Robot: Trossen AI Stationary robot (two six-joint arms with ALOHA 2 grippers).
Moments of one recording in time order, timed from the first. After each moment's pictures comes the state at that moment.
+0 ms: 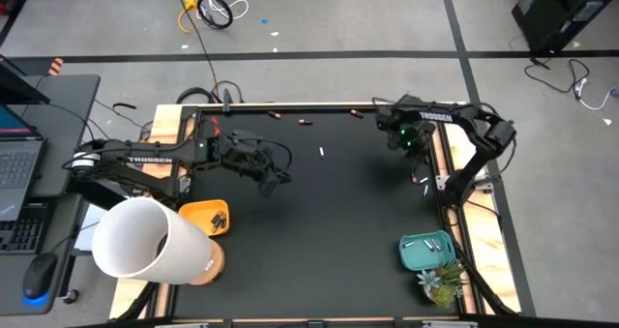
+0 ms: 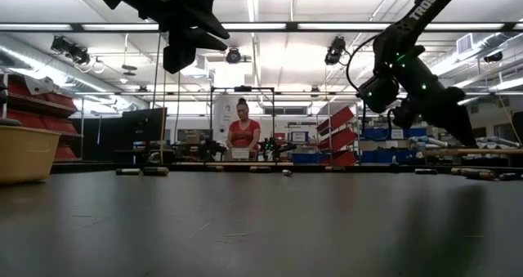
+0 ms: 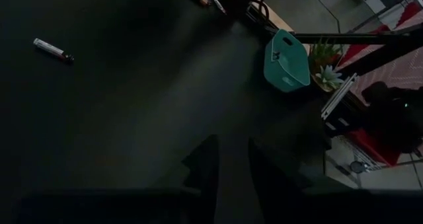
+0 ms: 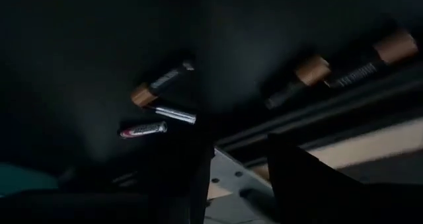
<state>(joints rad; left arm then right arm) 0.13 1.20 0.87 -0.20 0.18 -0.61 -0.75 1.67 0.98 -1.39 0.12 -0.17</state>
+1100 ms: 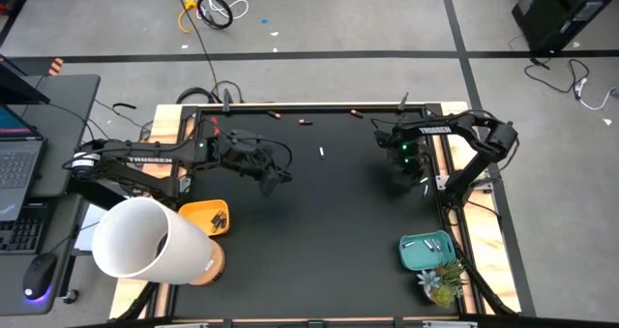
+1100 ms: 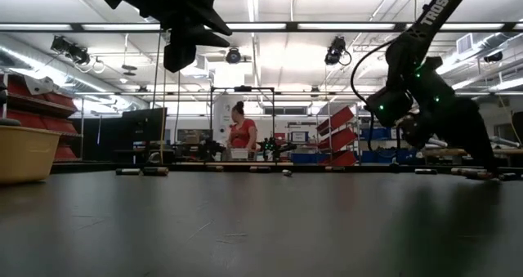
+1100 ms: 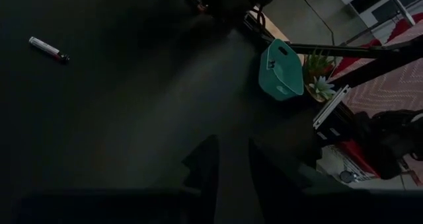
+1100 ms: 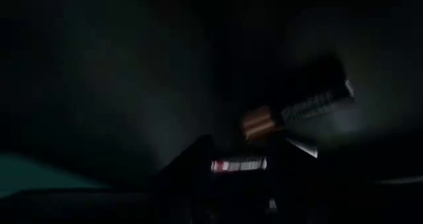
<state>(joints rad) 0.13 1.20 0.87 -0.18 0.18 -0.67 -0.66 1.64 0.77 -1.18 -0.14 0.03</state>
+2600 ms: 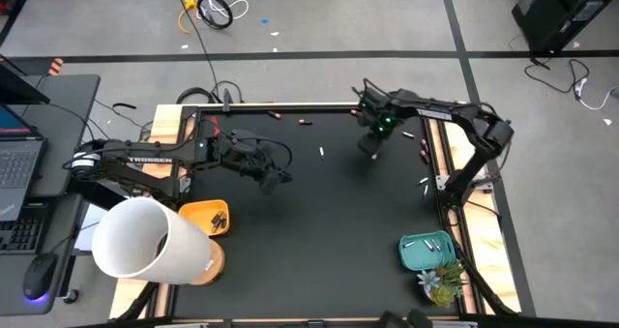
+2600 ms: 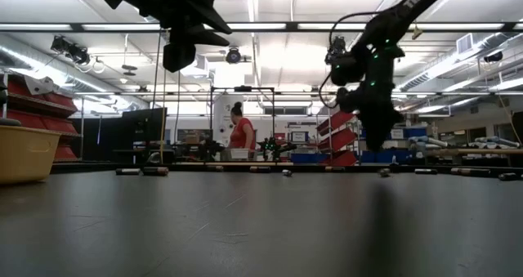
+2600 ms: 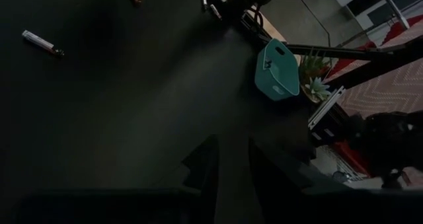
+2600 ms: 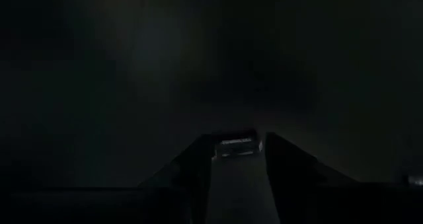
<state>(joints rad) 0.13 1.20 0.87 -0.17 0.19 -0.69 -0.70 1.68 1.13 -0.88 -0.08 0.07</state>
